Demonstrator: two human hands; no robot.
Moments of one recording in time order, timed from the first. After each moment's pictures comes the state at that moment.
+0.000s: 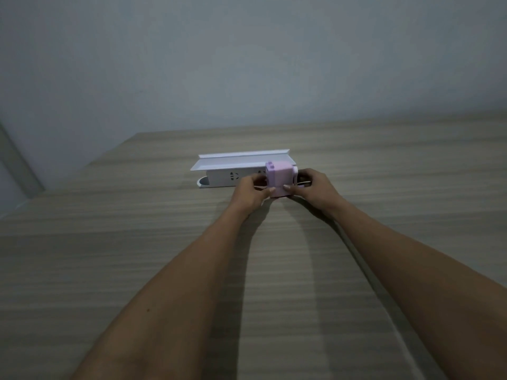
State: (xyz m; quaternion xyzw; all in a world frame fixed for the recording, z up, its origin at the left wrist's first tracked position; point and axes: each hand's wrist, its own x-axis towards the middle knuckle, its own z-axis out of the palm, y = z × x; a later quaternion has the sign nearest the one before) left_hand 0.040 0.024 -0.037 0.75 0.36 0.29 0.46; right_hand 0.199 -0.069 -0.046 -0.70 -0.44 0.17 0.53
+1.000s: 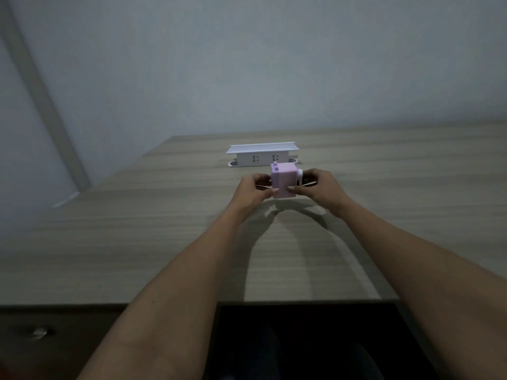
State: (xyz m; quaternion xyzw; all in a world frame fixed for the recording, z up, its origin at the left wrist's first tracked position) left_hand -0.132 -0.150 -0.015 0.77 0.30 0.32 0.47; right_hand 0.047 -0.244 -0.025 -0.69 -0.48 0.14 0.52
